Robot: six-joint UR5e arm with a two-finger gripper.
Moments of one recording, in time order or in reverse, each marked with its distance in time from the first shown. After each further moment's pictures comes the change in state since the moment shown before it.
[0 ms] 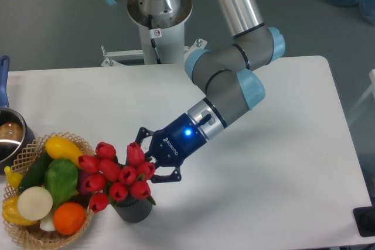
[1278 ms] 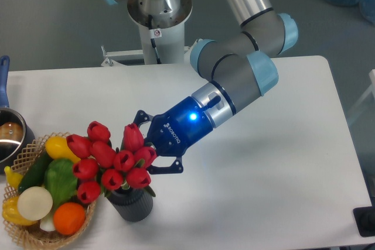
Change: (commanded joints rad) arm 0.009 0.011 0.132 0.002 -0.064 -0.120
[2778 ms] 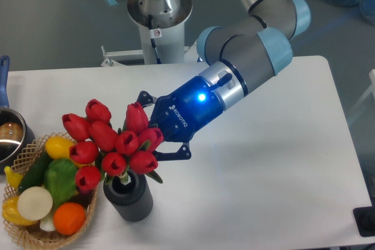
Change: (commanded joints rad) arm 0.014 0.031 0.127 0.002 -0.044 -0.167
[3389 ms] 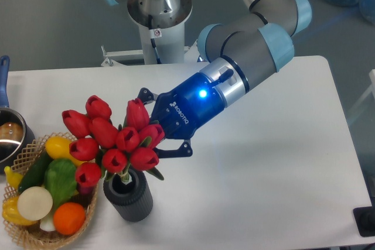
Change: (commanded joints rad) arm 0.002 0.002 0.008 0.000 0.000 0.000
